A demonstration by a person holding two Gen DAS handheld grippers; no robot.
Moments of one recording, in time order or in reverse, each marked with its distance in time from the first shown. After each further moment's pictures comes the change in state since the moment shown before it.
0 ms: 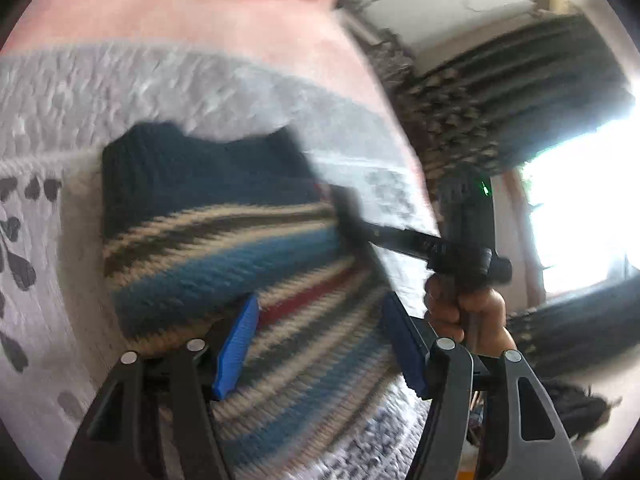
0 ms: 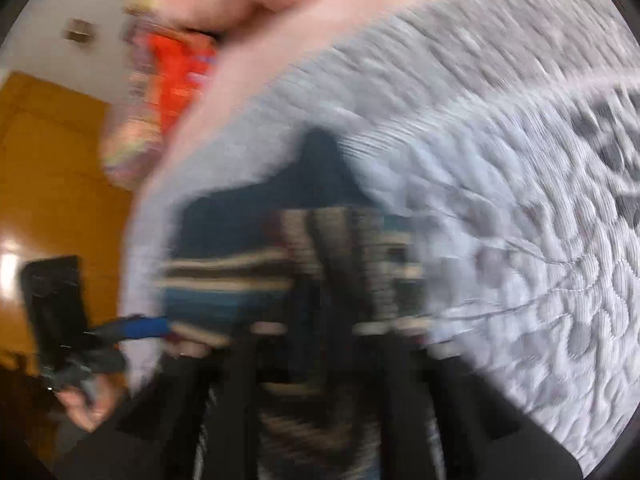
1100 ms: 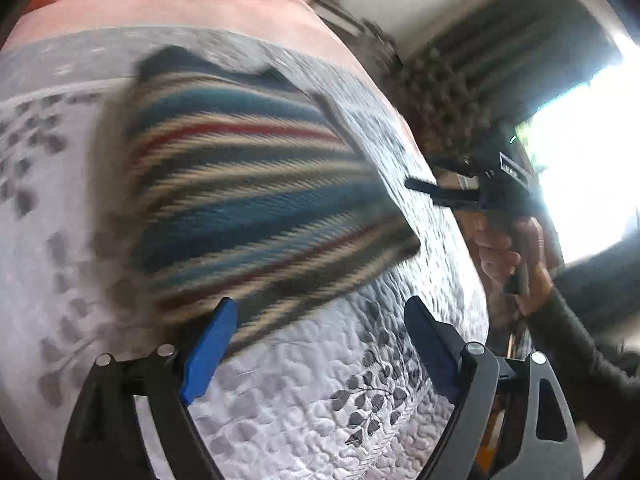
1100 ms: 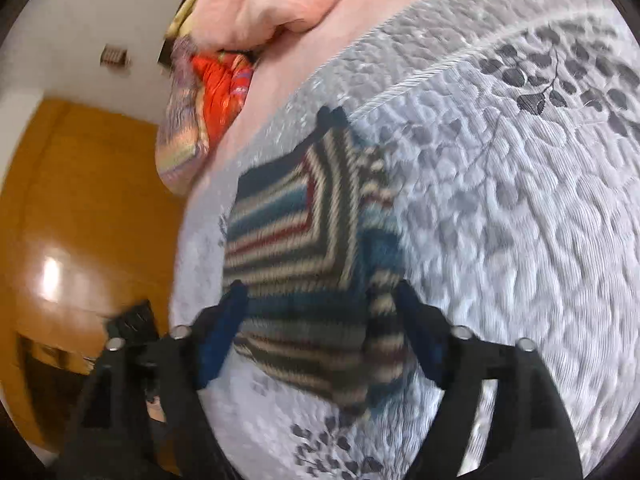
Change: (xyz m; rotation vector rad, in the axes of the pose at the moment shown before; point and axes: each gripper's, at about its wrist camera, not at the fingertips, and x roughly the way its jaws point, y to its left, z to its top) left arm -0.050 -0.014 -0.148 0.112 -0.094 0.049; right arm -0.109 -0.068 -0.069 0.078 -0.012 0.266
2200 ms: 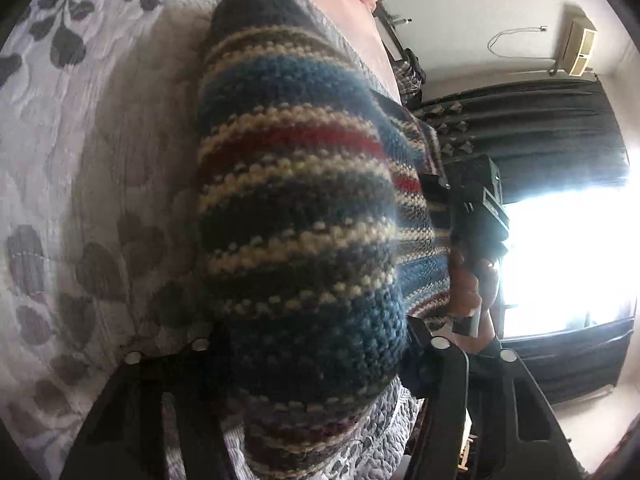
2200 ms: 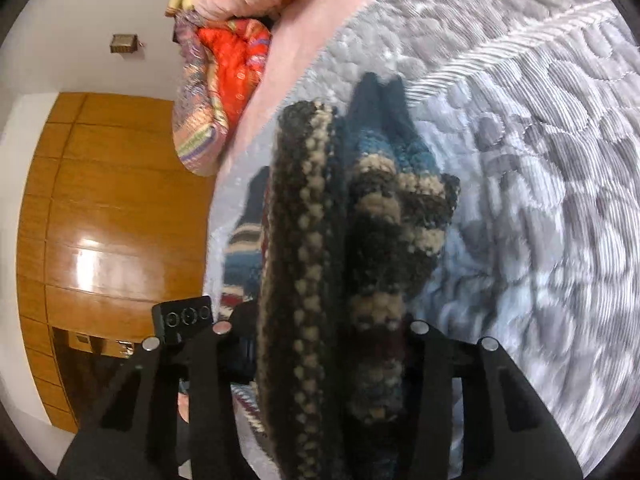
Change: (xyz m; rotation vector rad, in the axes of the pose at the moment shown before) left arm 0.061 0.078 0.033 -0.292 0.034 -0.188; right arm 0.130 0.036 0.038 -0.026 0.108 0.124
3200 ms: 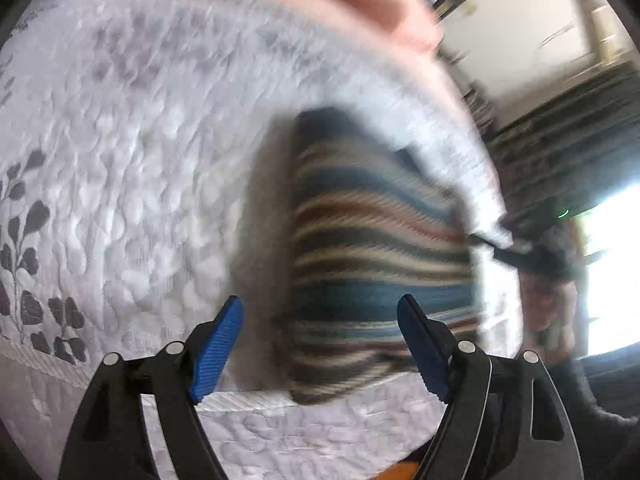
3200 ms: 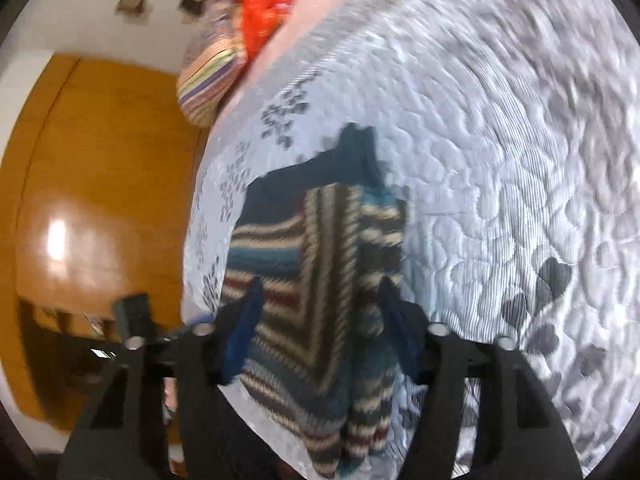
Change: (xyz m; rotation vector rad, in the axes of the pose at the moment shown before) left arm -0.190 0.022 -0.183 0.027 -0.233 0.316; right arm 0.026 0.126 -0.219 -0.105 0.001 -0.159
